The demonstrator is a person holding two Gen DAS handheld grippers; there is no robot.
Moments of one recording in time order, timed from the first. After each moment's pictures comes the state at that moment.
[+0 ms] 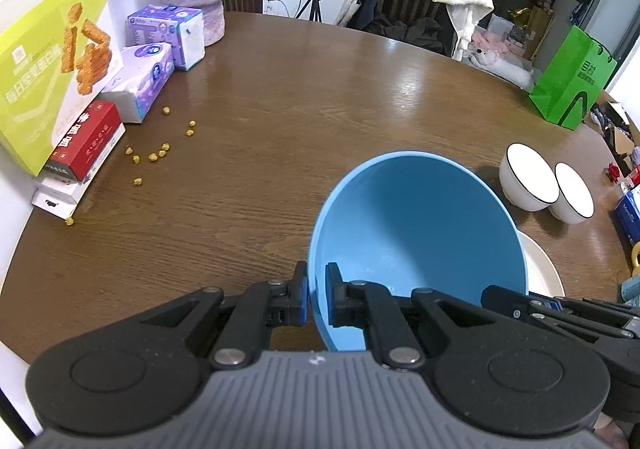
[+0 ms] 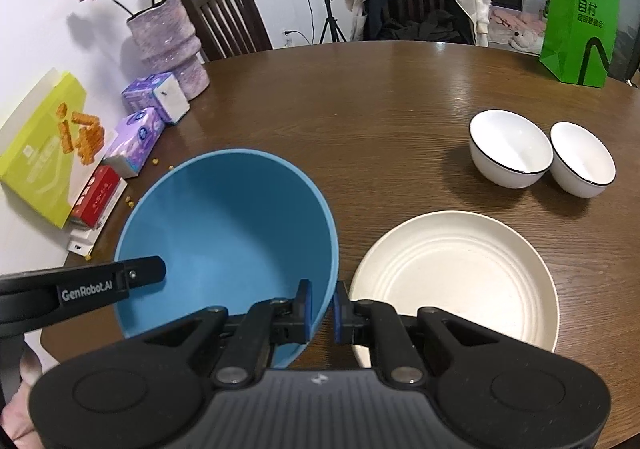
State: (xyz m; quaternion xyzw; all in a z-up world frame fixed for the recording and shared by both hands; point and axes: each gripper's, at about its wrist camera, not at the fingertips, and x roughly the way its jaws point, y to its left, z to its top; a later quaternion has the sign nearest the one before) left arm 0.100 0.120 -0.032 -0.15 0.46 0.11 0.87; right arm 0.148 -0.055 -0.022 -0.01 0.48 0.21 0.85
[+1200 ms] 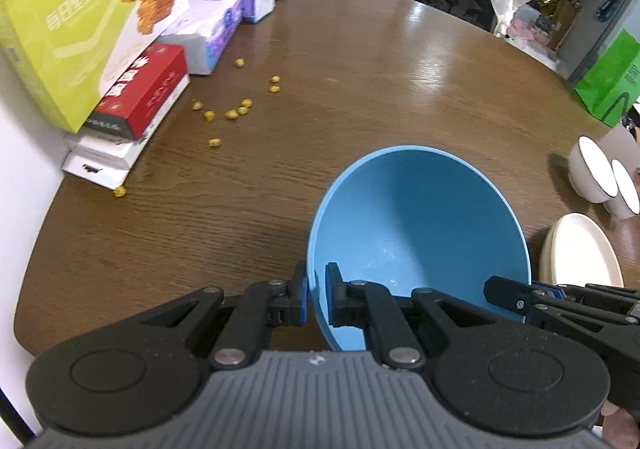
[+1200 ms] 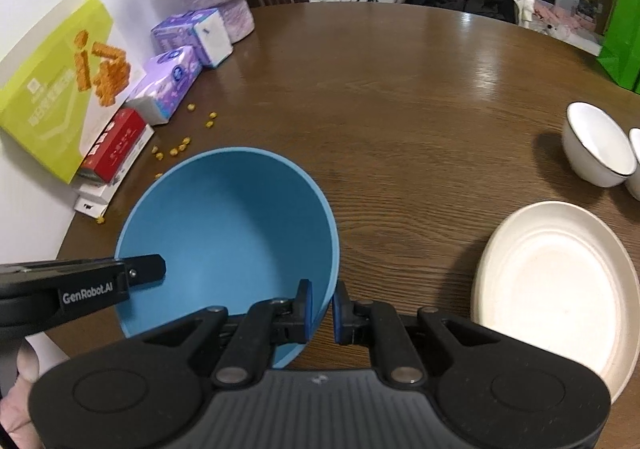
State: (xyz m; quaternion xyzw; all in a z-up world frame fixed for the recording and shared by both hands) left arm 0.084 0.220 -0.083 -0.17 0.50 0.12 0.84; right arm 0.142 0.052 -0.064 -0.06 0.52 0.23 0.82
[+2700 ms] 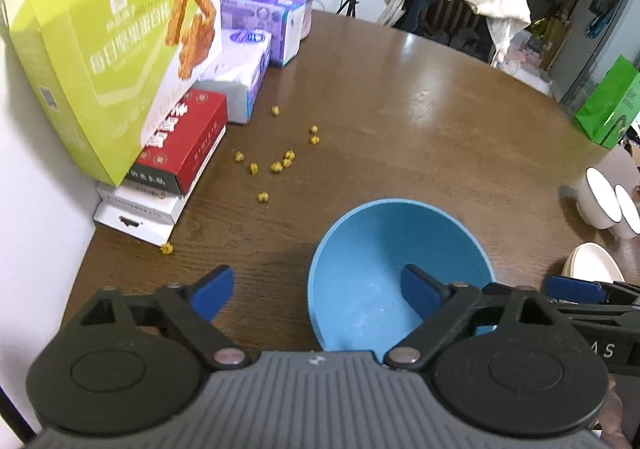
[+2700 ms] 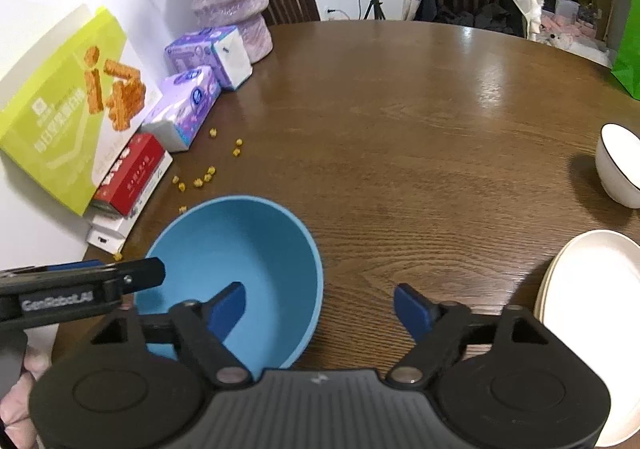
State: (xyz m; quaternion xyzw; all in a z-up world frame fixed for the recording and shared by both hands) left arm 0.077 0.273 -0.065 -0.16 0.46 0.12 0.87; right arm 0.149 0.094 -0.064 -0.03 0.49 0.23 0.84
